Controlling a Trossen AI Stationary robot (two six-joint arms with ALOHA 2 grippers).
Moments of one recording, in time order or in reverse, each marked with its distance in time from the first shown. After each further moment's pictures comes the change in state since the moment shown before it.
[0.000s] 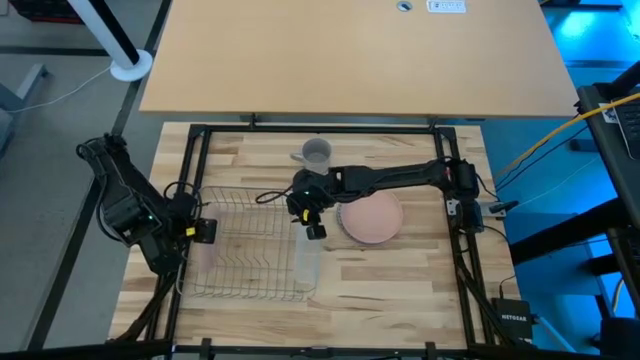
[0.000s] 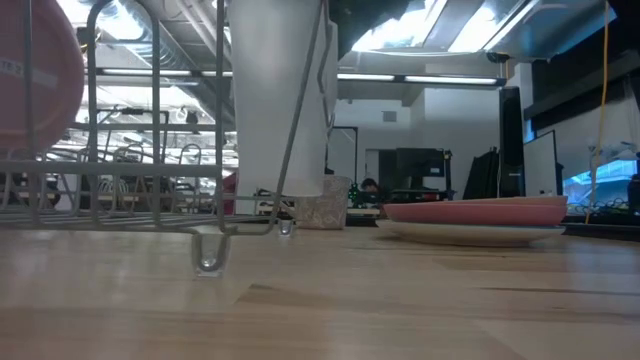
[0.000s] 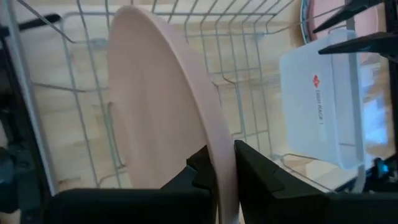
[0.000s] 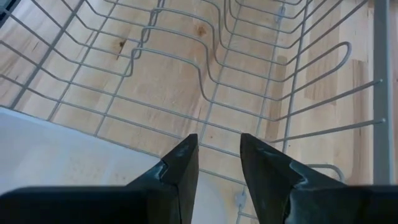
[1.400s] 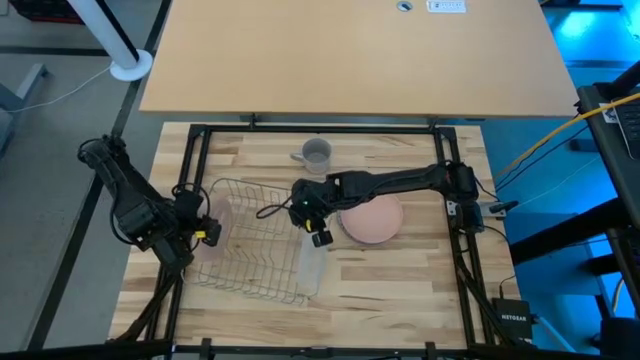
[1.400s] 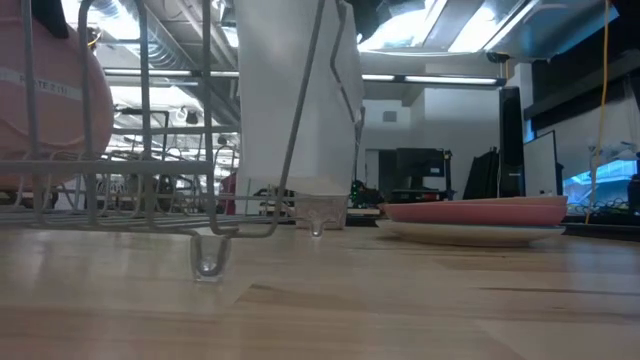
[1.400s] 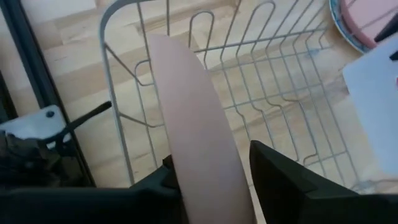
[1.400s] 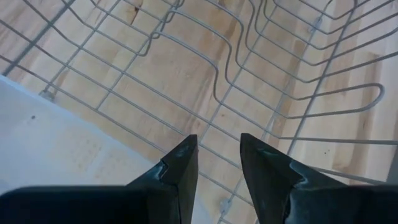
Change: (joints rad) left arm 0.047 0.003 -0.088 -0.061 -0.074 0.272; right arm 0.050 0.006 0.092 -0.147 0.050 -0.071
